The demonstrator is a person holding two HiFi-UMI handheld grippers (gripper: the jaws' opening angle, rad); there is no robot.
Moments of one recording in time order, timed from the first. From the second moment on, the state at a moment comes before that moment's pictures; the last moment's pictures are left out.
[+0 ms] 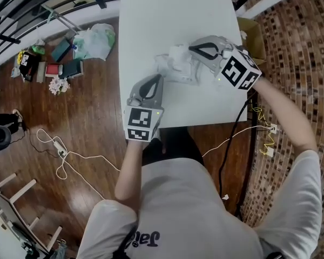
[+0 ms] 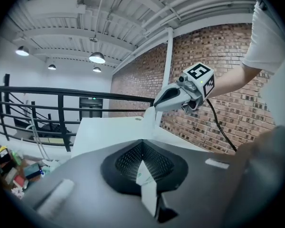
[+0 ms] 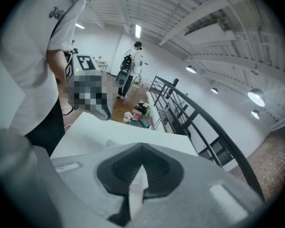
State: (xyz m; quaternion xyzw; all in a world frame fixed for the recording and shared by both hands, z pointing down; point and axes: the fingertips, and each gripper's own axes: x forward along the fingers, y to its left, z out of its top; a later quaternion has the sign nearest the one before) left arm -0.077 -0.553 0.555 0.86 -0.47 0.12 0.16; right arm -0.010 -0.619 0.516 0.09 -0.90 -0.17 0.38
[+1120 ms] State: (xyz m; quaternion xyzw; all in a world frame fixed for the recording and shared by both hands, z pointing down) left arm 0.032 -0.510 0.576 0.91 -0.34 0.16 0.15; right arm 0.182 -0.559 0.660 0.32 -0.82 0.09 0.47
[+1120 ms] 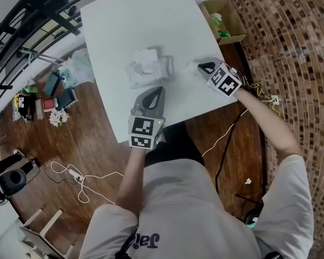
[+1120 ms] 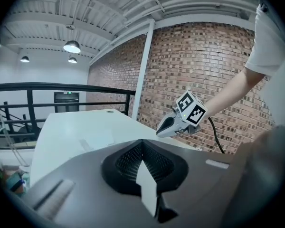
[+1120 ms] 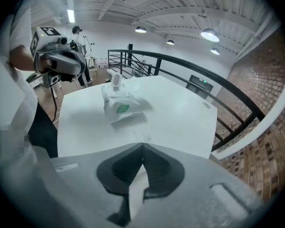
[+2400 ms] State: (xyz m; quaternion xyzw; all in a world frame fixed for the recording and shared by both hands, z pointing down) left arm -0.087 -0.387 0.360 0.86 -0.51 -0.02 0.03; right arm 0.072 -0.360 0.368 0.54 -0.84 0.06 -0.01
